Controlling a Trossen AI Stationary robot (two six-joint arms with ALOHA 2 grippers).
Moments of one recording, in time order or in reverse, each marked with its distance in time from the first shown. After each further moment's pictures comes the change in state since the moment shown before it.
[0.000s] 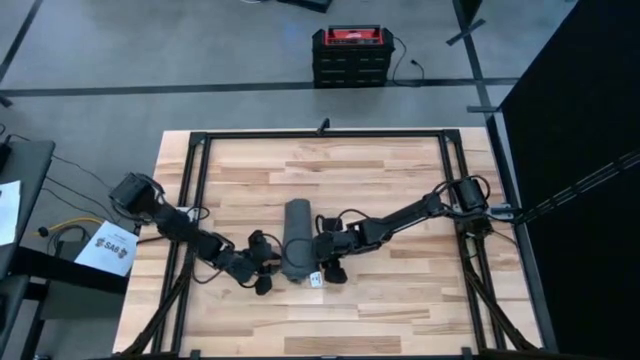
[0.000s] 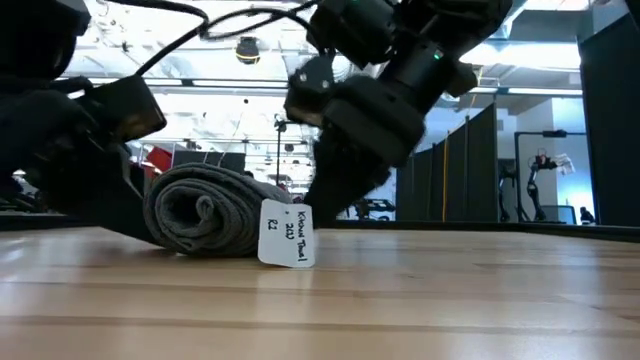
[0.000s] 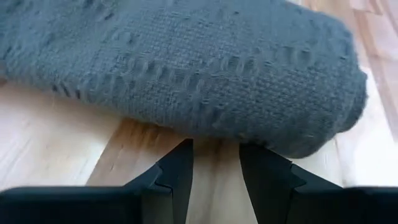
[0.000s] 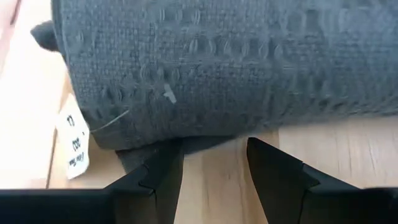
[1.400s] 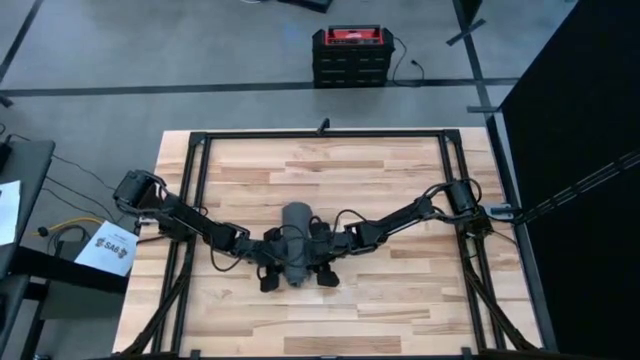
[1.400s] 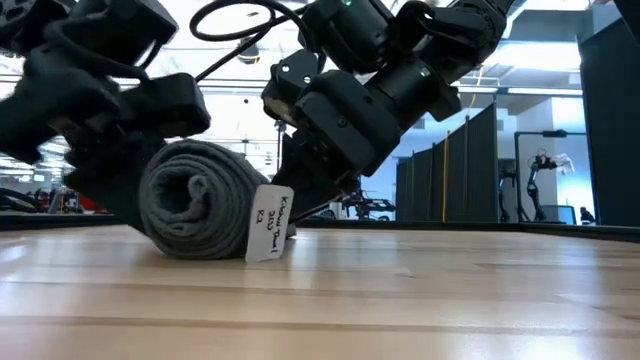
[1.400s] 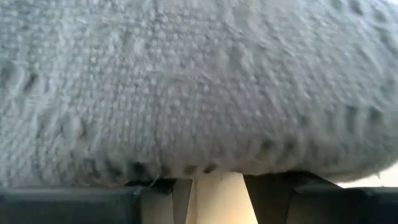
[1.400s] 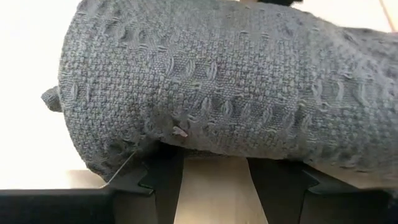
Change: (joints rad) left arm 0.184 -0.025 0.134 -0.237 0.431 0.216; right arm -0.007 0.071 0.001 0.257 -0.071 -0.045
